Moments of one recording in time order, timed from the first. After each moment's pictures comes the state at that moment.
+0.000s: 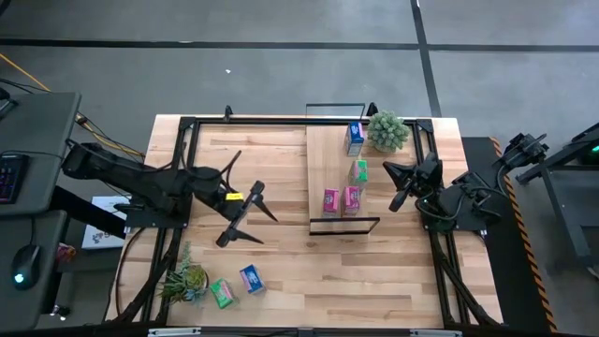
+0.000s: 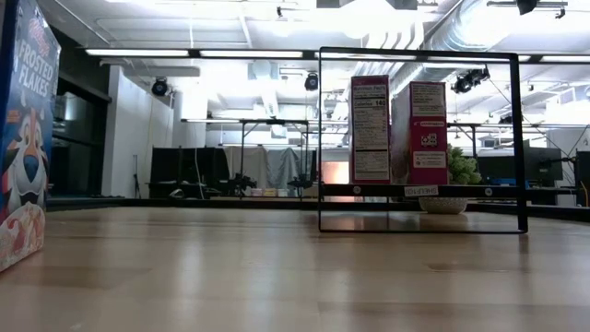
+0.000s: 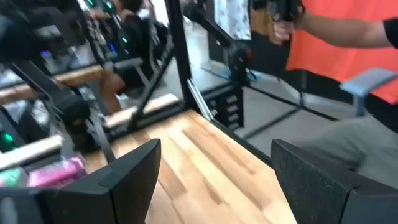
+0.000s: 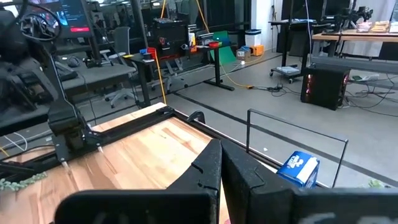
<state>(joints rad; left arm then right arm) -0.19 1.08 0.73 0.19 0.32 0.21 0.59 0.76 0.76 -0.28 1.24 0.38</state>
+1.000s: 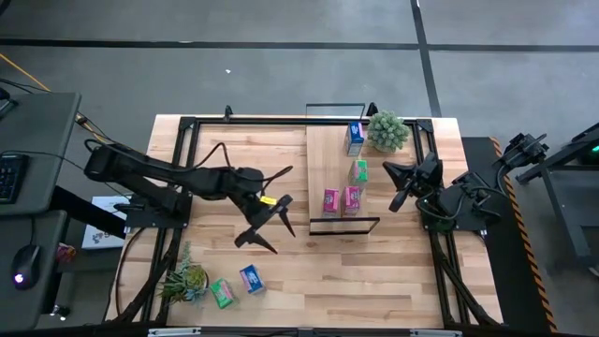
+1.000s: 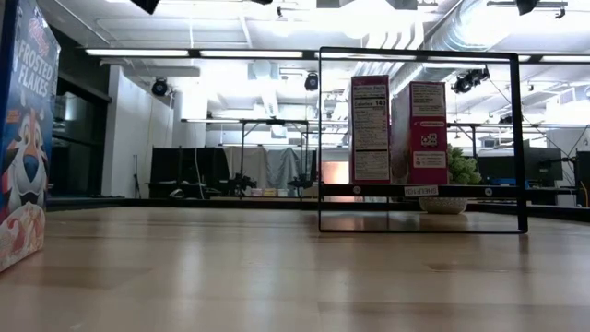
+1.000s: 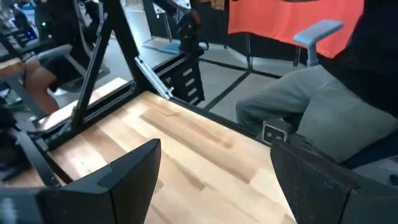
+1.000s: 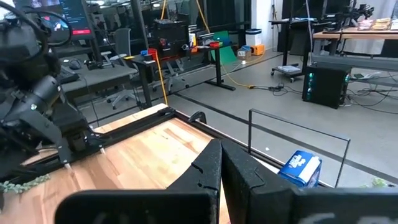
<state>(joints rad) -0.11 1.38 0.93 0.08 0.63 0.45 0.59 0.76 0.76 -0.27 1.24 0.39</state>
